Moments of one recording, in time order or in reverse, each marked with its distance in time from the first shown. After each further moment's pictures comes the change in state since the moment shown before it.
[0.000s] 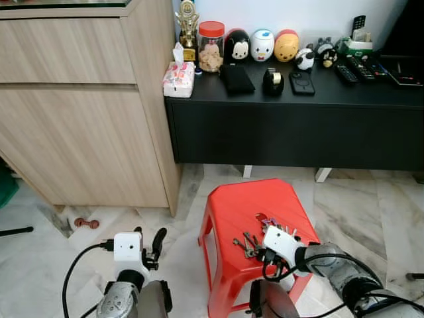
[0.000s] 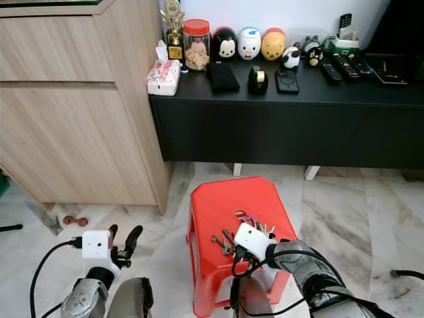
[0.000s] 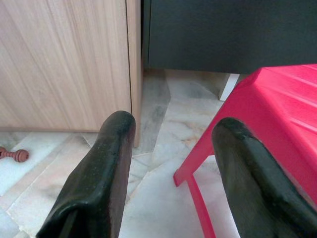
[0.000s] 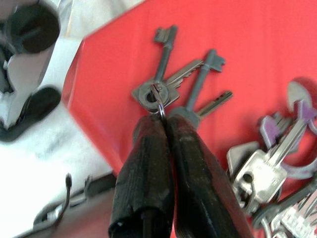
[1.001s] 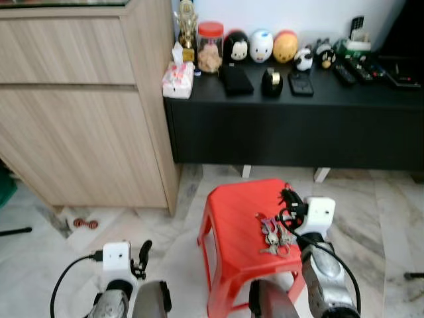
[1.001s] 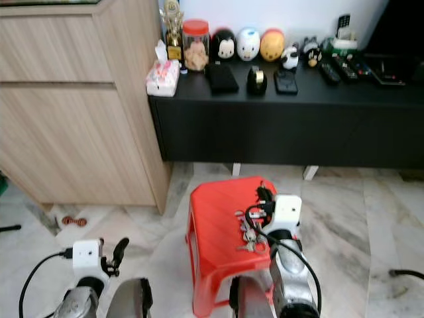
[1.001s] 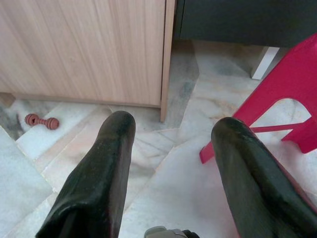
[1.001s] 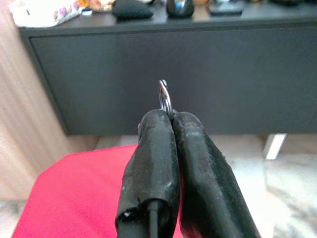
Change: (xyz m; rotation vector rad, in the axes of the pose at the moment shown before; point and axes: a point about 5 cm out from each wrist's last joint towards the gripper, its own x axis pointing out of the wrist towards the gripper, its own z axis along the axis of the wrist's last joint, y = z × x) left arm -0.005 0.026 -0.028 0.016 0.094 0.115; right arm -0.031 -0.011 0.035 0.580 -0.676 -0.837
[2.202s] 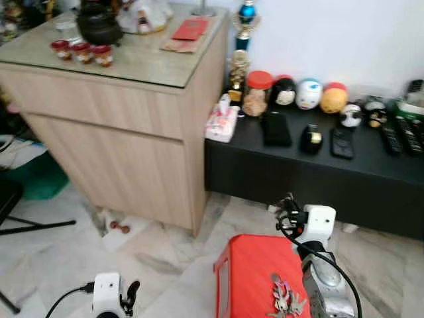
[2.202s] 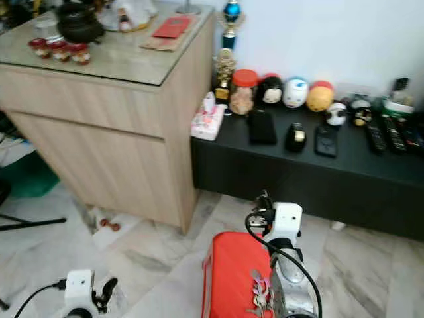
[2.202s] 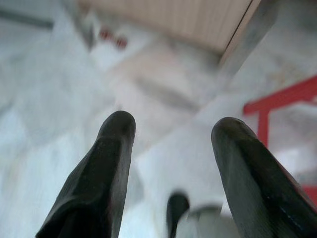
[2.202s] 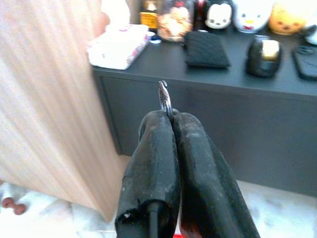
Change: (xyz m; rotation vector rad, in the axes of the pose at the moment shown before) left arm -0.032 0.033 -0.074 0.016 0.385 0.080; right arm -0.011 0.001 -0.015 0.019 0.084 -0.008
